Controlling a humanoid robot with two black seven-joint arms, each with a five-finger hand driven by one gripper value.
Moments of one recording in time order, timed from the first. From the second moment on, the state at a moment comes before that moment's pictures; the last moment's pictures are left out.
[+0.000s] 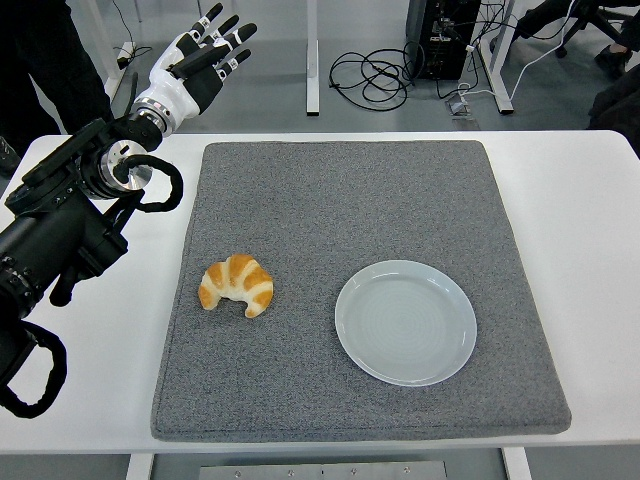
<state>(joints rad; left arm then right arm) -1.14 0.04 -0.81 -0.40 0.12 -0.23 -0.13 -0.10 0.00 0.00 0.16 -0.08 -0.05 0.22</state>
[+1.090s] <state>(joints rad) -1.14 0.03 -0.81 -0.40 0.12 -0.22 -0.14 -0.10 0.00 0.00 0.16 -0.08 -0.05 0.22</state>
